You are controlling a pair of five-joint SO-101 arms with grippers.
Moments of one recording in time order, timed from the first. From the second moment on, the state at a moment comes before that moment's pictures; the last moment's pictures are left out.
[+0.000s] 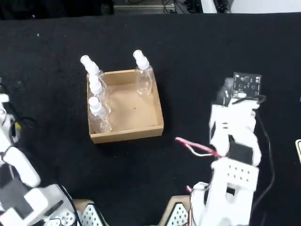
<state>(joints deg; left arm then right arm) -49.2 -12.5 27.5 64.7 -32.0 17.8 -58.9 64.7 40.3 8.7</state>
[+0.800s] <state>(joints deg) -9.6 -37.6 -30.9 75.6 10.5 -23.8 -86.0 72.0 24.4 1.4</state>
